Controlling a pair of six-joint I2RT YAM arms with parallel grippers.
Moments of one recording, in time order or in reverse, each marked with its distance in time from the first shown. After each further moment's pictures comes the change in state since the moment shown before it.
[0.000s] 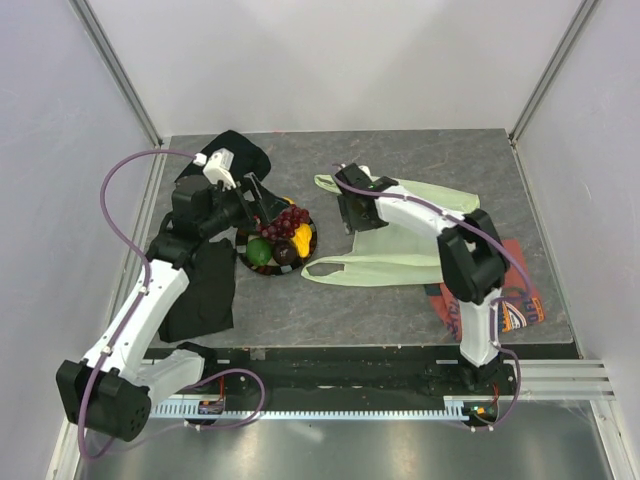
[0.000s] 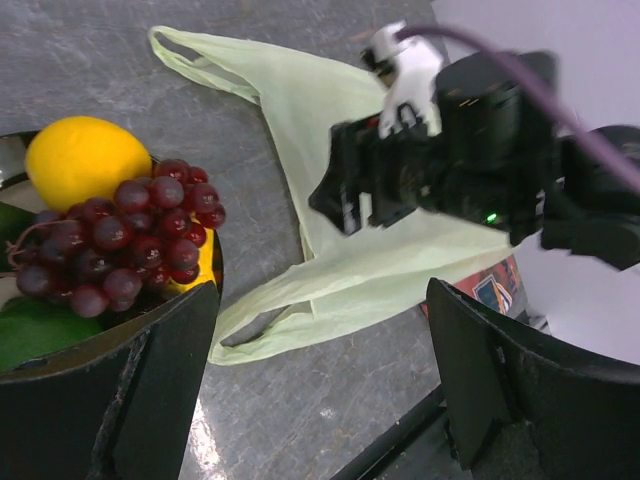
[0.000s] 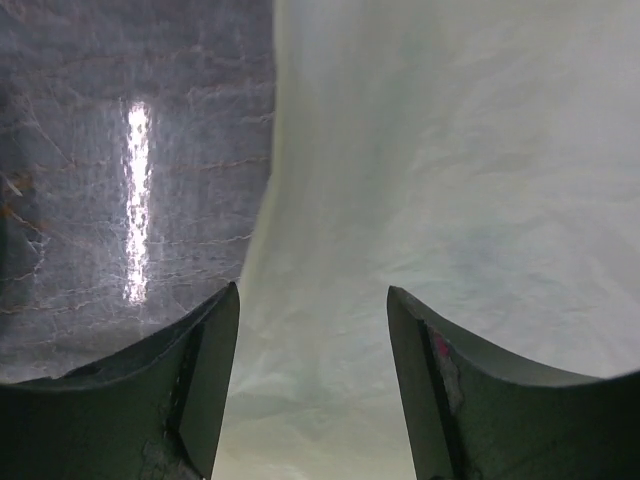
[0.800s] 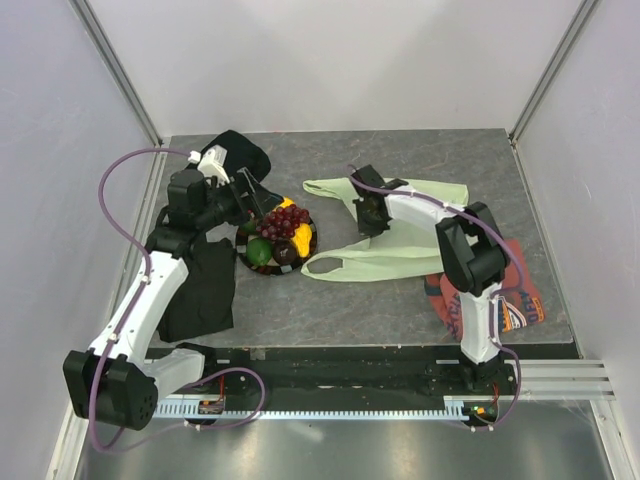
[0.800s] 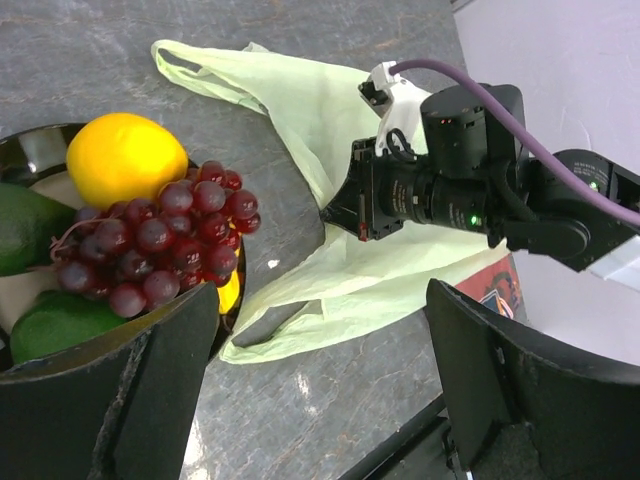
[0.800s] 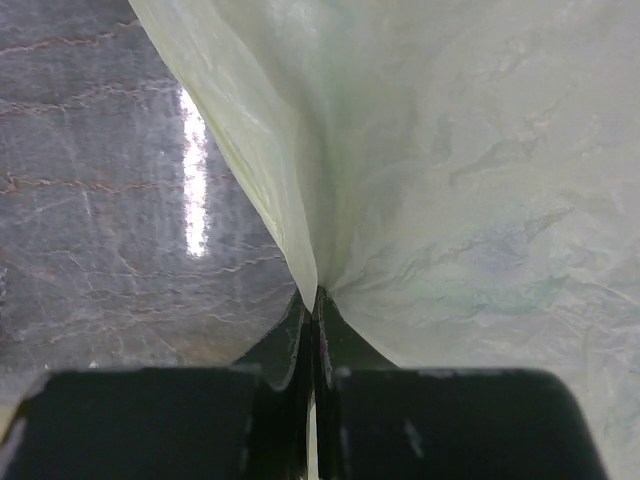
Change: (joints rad) left arm 0.097 0.052 0.011 -0.006 0.056 -0.011; right arm -0.051 0.121 -0.019 0.045 -0.149 0.061
